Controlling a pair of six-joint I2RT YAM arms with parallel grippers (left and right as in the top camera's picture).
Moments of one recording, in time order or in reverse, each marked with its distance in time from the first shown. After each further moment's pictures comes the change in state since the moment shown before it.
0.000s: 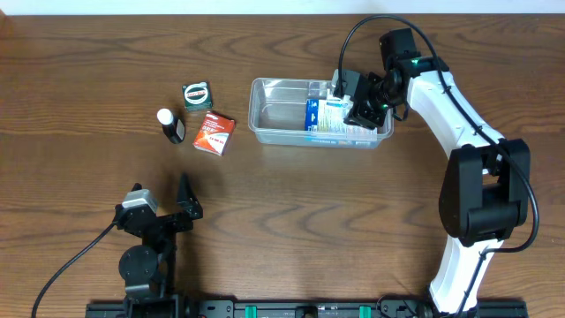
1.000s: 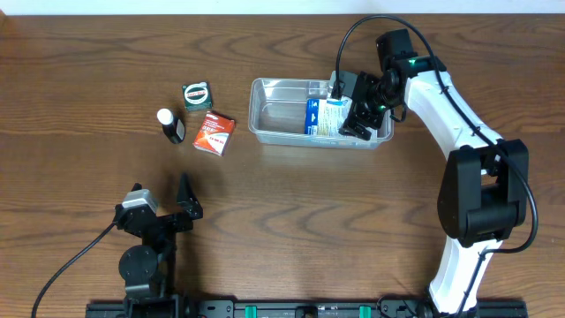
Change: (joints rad) left arm 0.000 0.000 0.000 0.000 0.000 0.000; right arm 0.017 0.000 0.005 -0.033 -0.005 0.021
